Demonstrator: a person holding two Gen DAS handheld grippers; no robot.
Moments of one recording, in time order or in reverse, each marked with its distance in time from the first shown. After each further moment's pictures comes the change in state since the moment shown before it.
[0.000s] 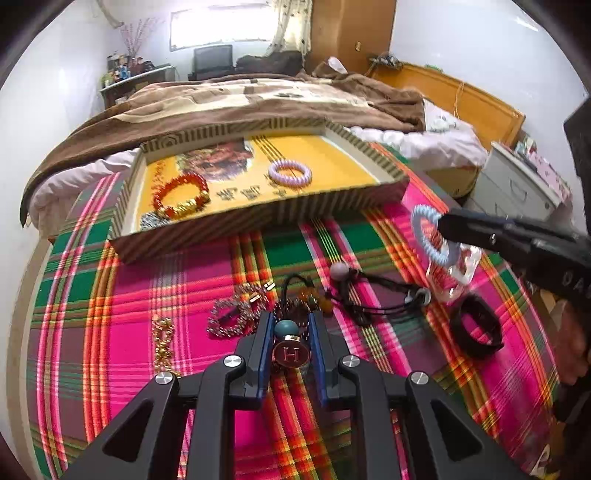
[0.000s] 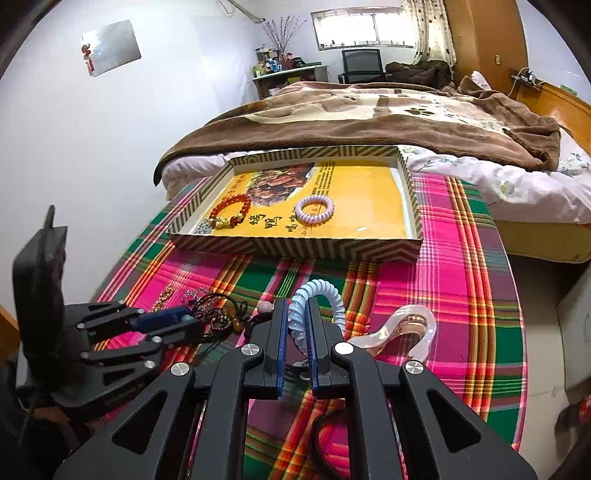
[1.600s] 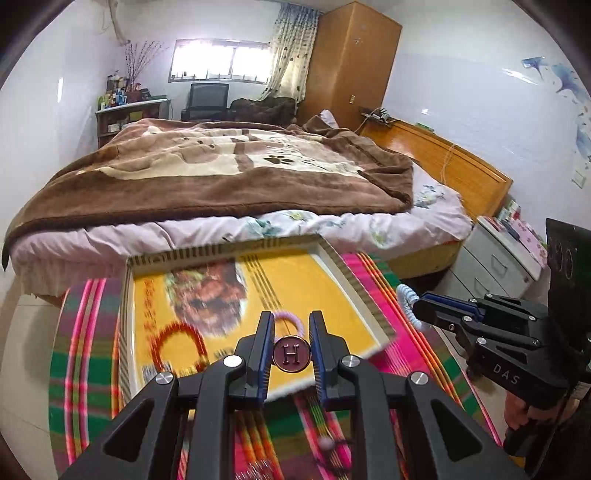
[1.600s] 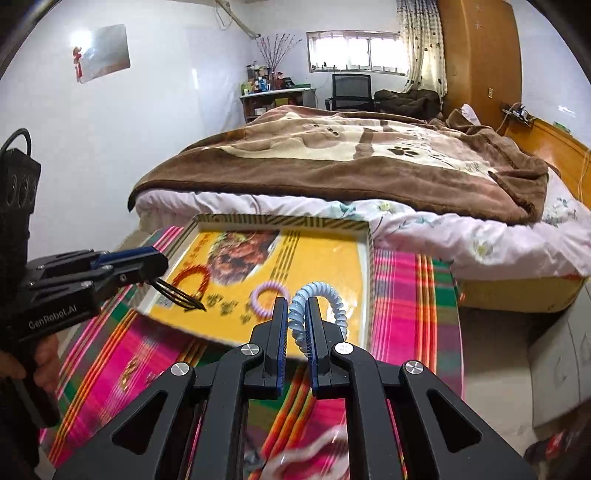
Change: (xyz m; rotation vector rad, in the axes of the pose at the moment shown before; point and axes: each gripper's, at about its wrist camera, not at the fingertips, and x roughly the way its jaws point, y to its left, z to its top) left arm -0.009 0.029 0.151 -0.051 -0.165 -0.100; right arm 0.018 -0.025 0.111 -0.066 -0.057 -0.107
